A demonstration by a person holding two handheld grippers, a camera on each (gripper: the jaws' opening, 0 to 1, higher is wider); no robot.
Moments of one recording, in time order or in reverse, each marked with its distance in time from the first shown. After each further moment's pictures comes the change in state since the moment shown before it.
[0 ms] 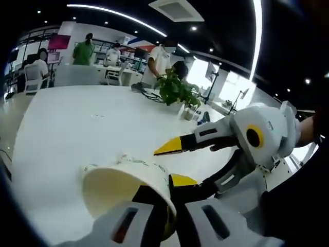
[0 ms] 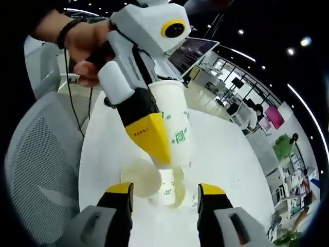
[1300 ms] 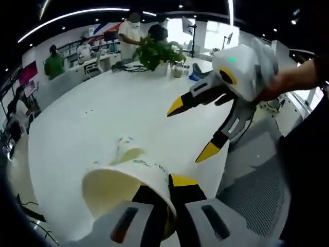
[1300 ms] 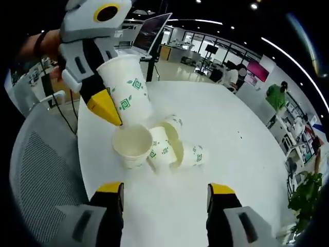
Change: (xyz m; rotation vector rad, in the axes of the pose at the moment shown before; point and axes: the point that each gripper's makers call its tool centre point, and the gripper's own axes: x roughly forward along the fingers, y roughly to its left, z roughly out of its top) left arm 0.015 -0.002 -0.053 0.386 0.382 0.025; right arm -0.014 0.005 -0.080 0.328 0.125 -0.031
